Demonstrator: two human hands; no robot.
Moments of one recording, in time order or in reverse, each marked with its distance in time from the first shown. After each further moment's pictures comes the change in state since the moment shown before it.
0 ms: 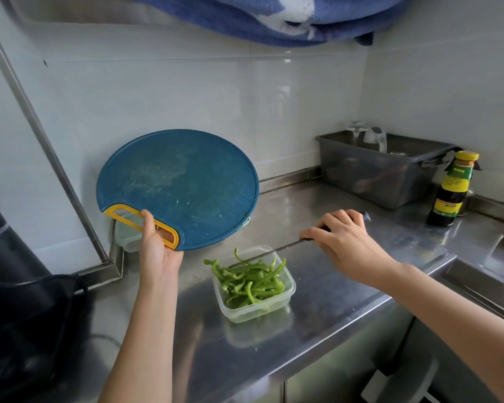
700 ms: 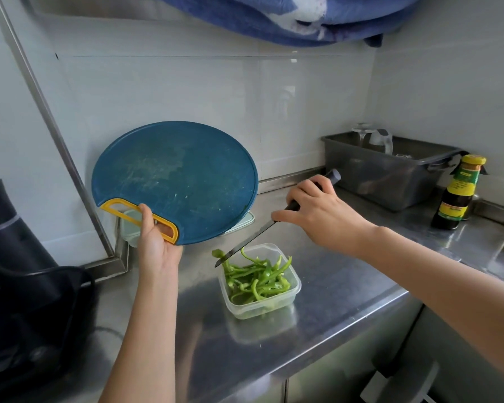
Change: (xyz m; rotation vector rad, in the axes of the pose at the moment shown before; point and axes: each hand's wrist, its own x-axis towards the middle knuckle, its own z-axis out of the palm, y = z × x) left_hand -0.006 0.012 0.002 -0.005 0.014 0.053; right_hand 0.065 -0.023 -0.023 -0.284 0.083 -0.334
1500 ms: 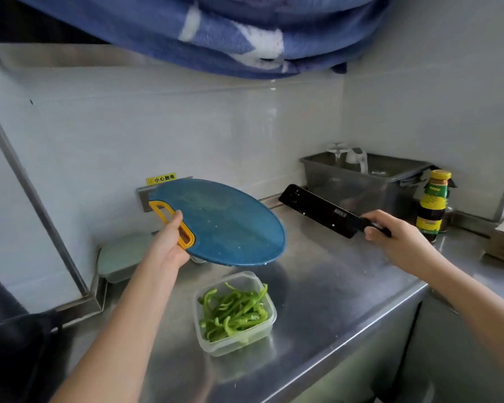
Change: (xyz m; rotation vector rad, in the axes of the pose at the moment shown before) left_hand 0.024 -0.033 0.078 0.458 0.180 -0.373; right_hand -0.120 0.084 -0.012 0.797 -0.166 1.010
